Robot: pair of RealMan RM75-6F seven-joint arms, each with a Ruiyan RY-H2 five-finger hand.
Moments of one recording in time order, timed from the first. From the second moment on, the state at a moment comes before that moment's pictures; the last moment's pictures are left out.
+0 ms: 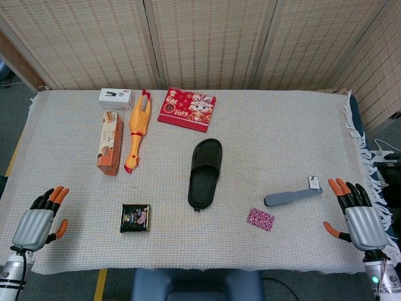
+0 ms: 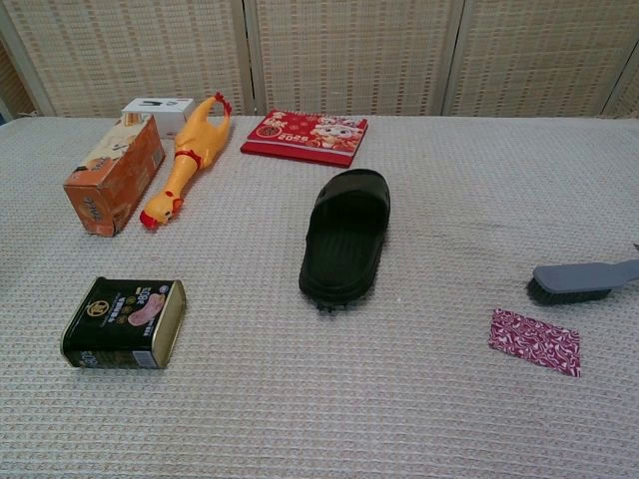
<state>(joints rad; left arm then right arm) -0.19 -1.17 -0.02 -1.58 1.45 1.33 0.13 0.15 -1.15 -0.06 -1.60 -1.45 1.48 -0.11</state>
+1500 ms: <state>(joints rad) -0.18 -1.17 -0.02 -1.58 1.42 1.32 0.14 0.46 -1.54 0.00 -1.00 -1.53 1.06 0.11</state>
